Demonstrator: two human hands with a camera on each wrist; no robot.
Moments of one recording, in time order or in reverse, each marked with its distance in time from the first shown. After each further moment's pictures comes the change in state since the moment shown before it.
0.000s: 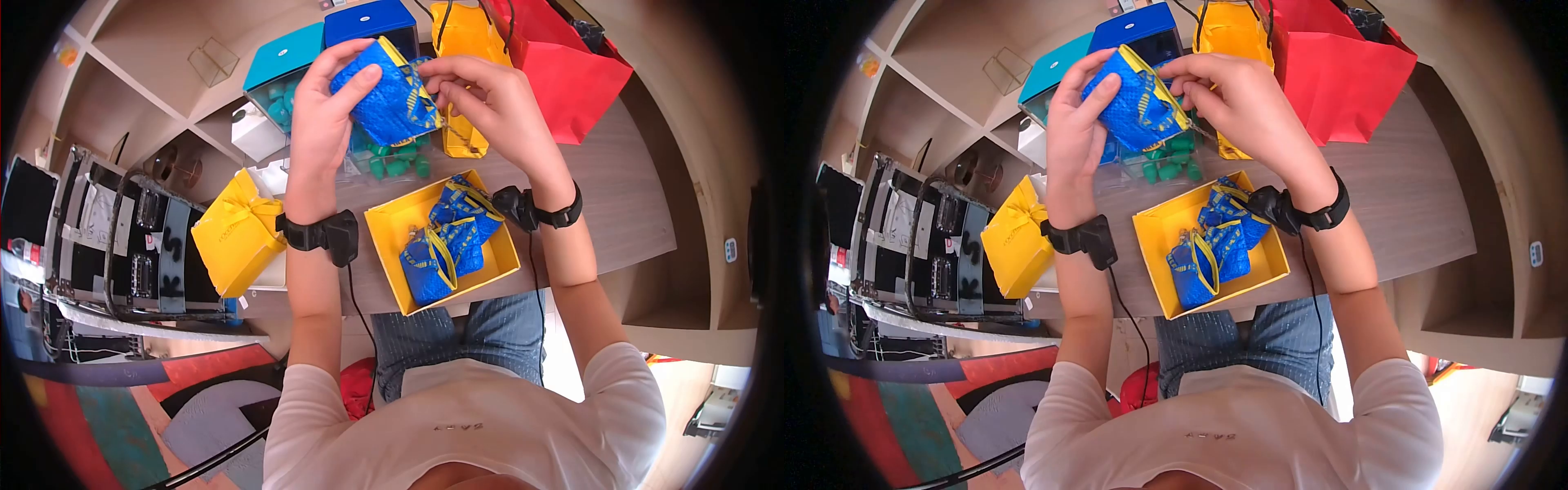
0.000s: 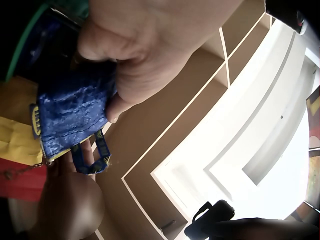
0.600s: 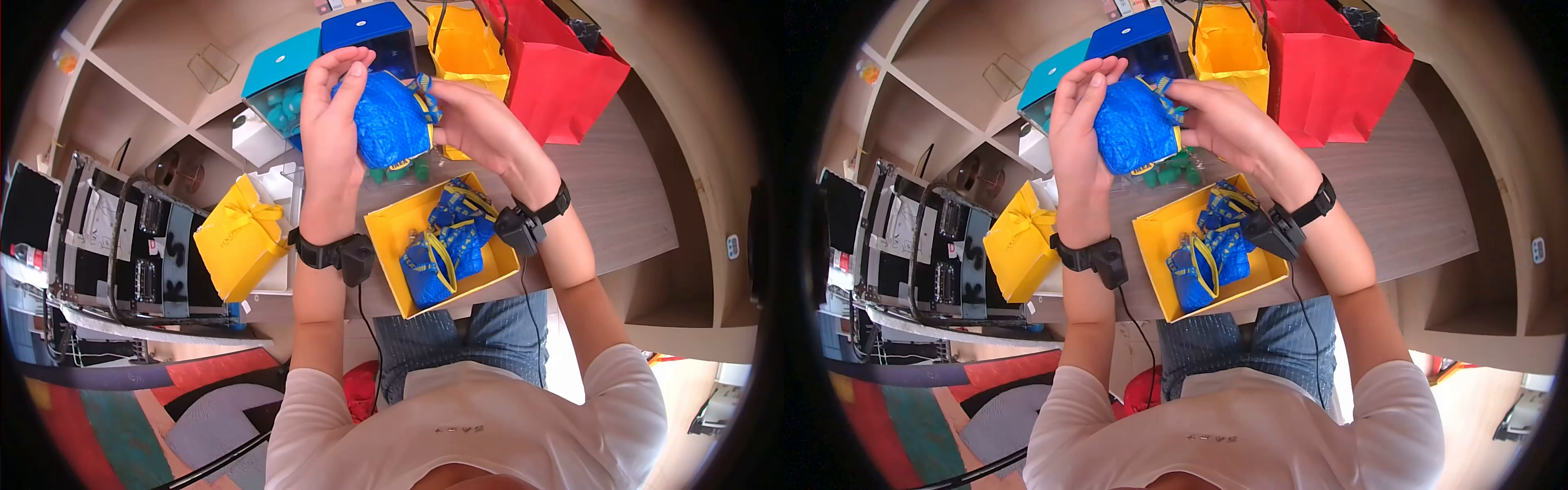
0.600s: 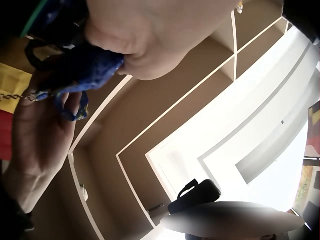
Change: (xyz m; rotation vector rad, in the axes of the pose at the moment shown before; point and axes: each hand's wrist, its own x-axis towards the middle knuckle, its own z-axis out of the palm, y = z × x) left_hand -0.010 0.000 0.031 -0.060 0.216 0.048; right_hand 0.001 0.017 0.026 0.972 -0.068 0.622
